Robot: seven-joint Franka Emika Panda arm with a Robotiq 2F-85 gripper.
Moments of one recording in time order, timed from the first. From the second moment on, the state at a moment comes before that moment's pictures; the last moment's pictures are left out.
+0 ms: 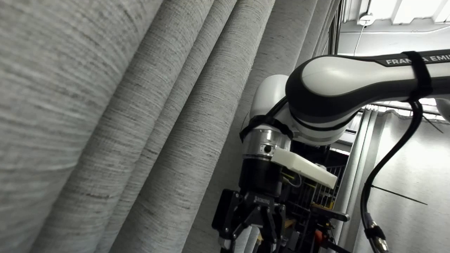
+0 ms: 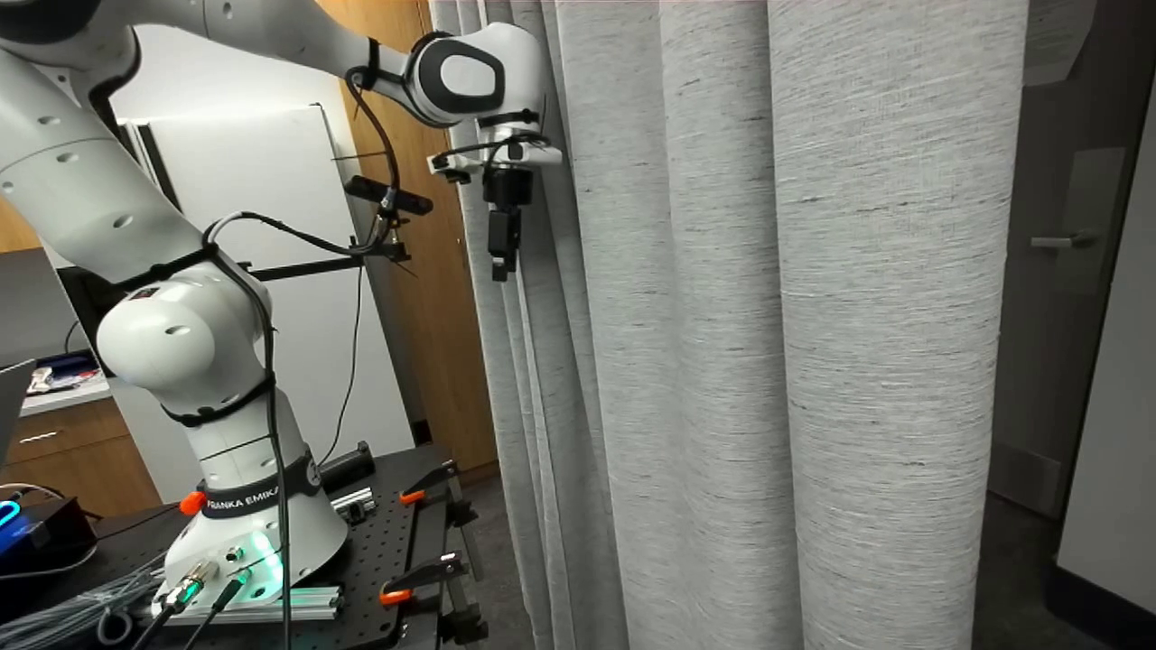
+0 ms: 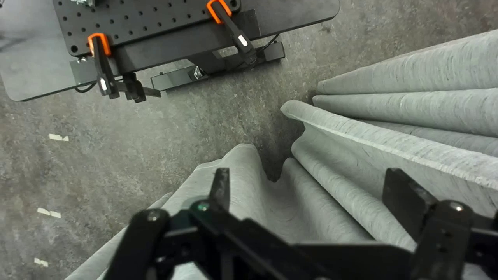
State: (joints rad) arm 0.10 -0.36 0.19 -2.33 0.13 1.78 0.49
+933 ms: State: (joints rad) arm 0.00 -0.67 0.20 -2.46 -0.03 1.77 0.74
